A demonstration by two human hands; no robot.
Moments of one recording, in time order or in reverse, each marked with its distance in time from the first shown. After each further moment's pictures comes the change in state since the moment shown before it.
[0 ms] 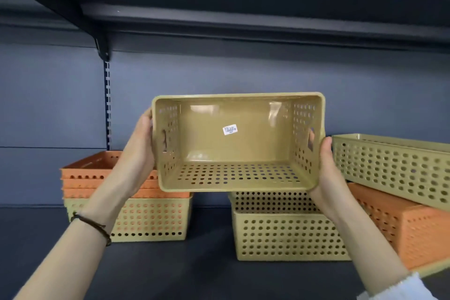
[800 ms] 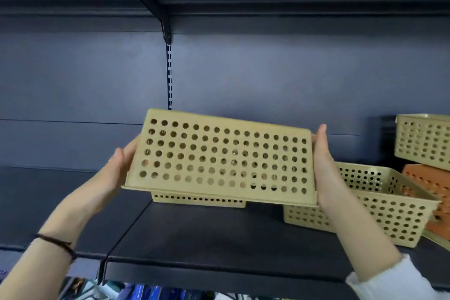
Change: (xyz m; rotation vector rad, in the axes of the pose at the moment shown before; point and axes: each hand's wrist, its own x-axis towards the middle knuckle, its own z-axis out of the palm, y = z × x) left_hand -0.111 0.016 -0.164 0.306 -0.146 -0.149; right_hand -0.031 0.050 0.126 -0.048 0.101 0.261
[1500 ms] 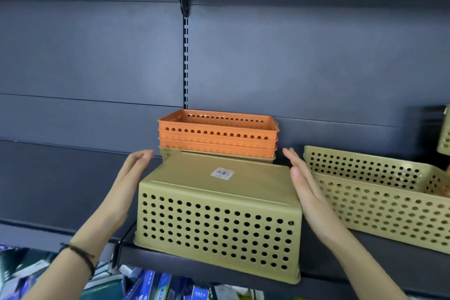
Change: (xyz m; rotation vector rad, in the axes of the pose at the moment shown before) left_hand -0.004 -0.081 -0.002 -0.040 0.494 -0.289; right_hand -0.027 0.080 0.013 -0.489 -0.328 -0.314
